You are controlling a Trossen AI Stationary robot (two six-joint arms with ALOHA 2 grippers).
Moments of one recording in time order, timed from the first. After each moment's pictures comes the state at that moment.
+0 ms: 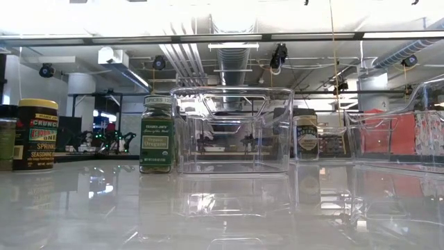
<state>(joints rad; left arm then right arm) -0.95 1.58 1.36 -1.17 0.20 -1.25 0.74 1.64 1.58 -0.63 0.68 0.26</state>
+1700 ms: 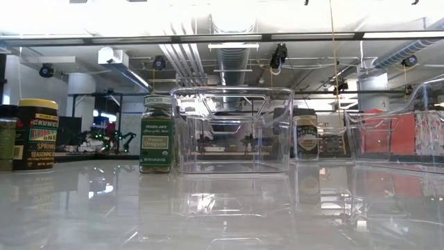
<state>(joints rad) -1.00 1.71 1.29 -1.00 0.14 -1.22 0.74 1.64 1.57 -0.70 0.68 0.36</state>
